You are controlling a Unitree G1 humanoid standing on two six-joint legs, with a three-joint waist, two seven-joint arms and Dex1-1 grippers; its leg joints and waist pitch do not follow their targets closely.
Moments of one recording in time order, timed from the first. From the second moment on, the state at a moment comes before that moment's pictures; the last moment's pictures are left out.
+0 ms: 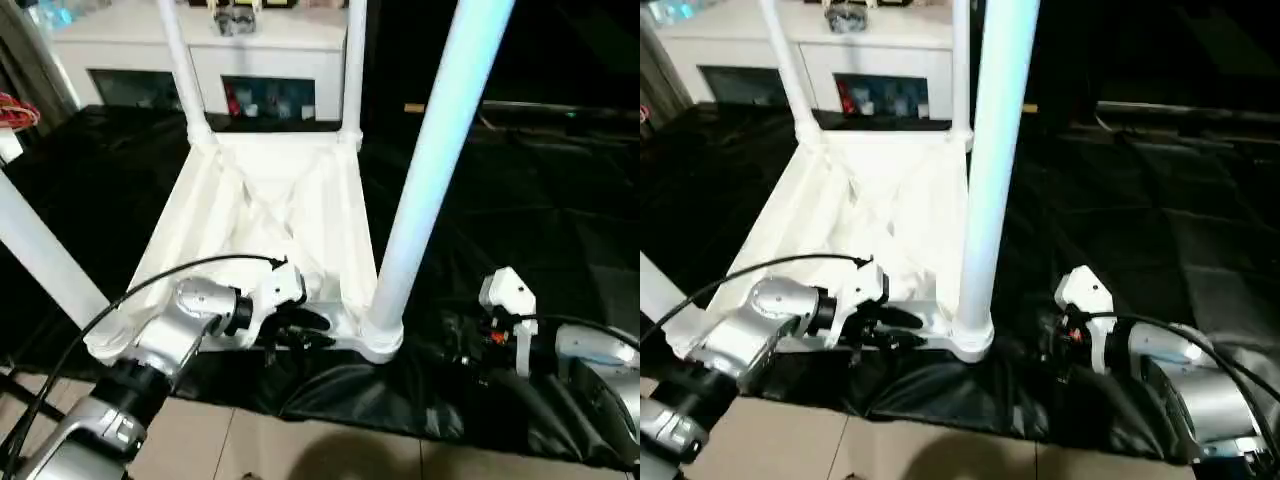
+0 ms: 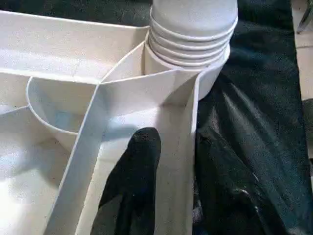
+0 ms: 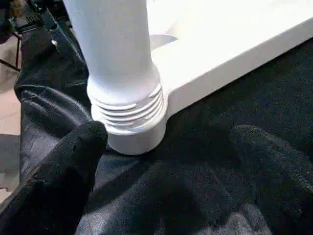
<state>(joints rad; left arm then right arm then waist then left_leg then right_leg) -0.53 0.42 -0.41 0.49 -0.09 0.10 -1.18 -0.11 -0.60 0.05 -0.01 0.29 0.37 1.02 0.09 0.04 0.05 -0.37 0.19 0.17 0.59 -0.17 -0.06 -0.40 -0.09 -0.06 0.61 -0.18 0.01</state>
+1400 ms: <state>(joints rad) -0.55 0.35 -0.37 0.53 -0.07 0.13 -1.16 -0.29 -0.45 0.21 0.20 0.15 0.22 0.92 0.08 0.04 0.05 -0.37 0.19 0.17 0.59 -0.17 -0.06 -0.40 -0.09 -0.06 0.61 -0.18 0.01</state>
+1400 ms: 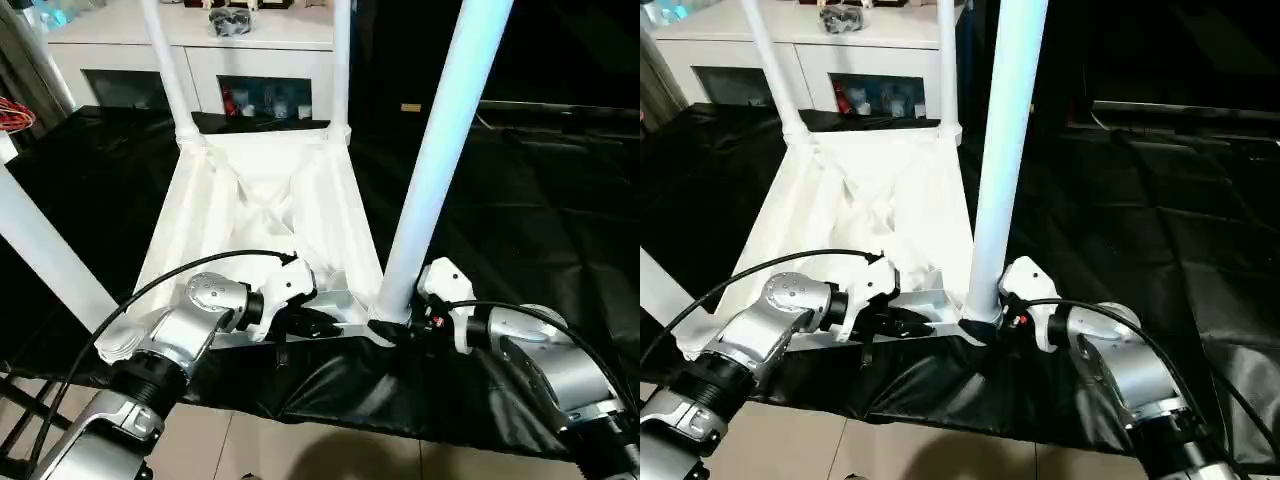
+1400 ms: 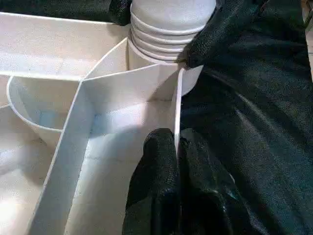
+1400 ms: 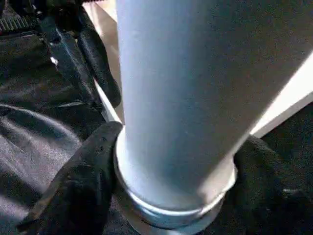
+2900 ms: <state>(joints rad) -0.57 0.32 -0.35 0.58 -0.01 0.06 -1.25 -0.30 -0.48 0.20 0.18 0.16 0.20 1.05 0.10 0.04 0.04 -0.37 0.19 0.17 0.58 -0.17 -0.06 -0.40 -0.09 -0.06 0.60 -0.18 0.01</state>
